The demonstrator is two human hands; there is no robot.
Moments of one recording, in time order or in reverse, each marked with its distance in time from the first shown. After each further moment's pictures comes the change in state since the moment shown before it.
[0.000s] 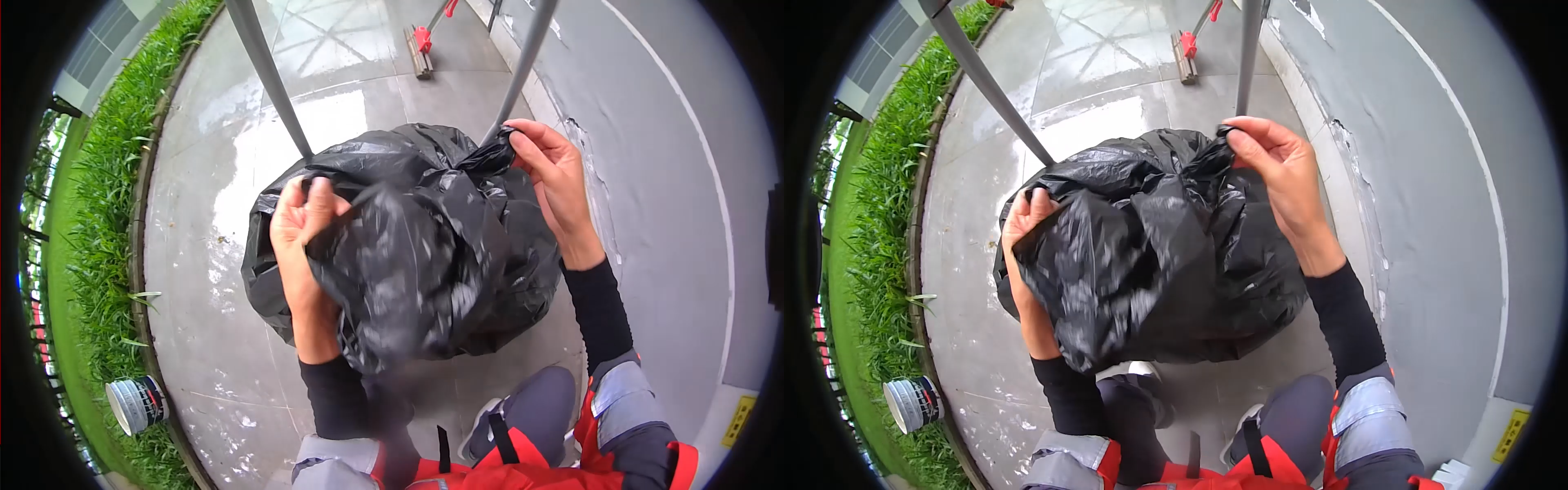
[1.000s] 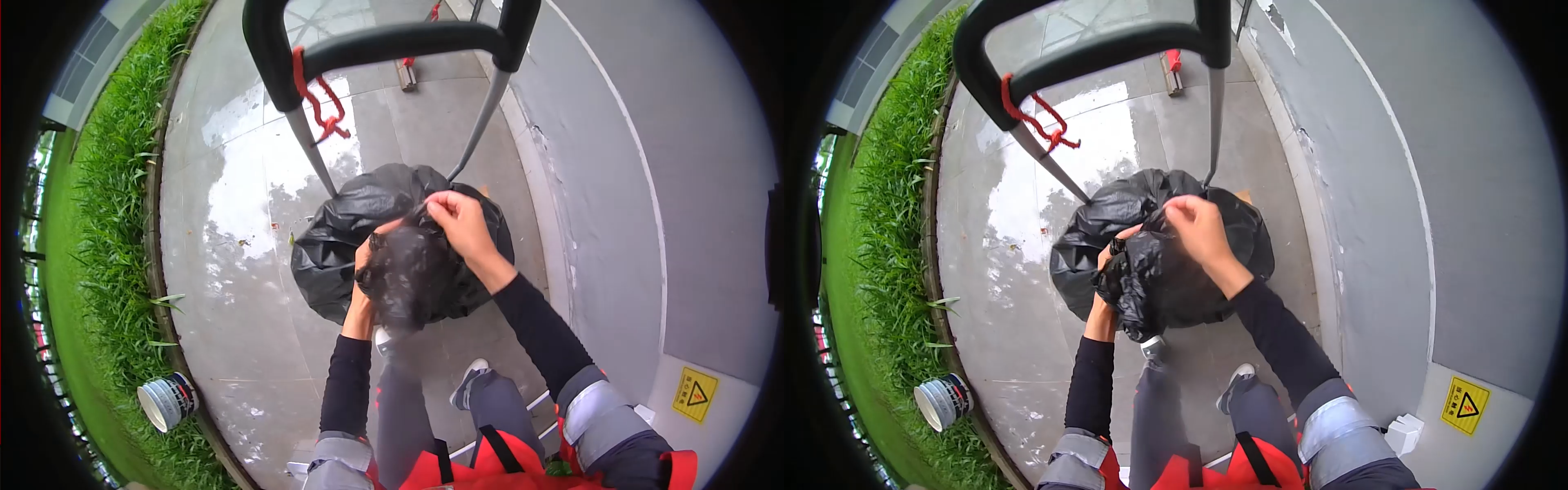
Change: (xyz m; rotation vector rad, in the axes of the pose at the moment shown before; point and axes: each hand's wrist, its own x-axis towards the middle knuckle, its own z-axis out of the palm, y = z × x) left_hand -0.012 0.037 0.036 0.019 -0.309 -0.336; right_hand -0.013 -0.057 0.079 -0.250 0.051 0.231
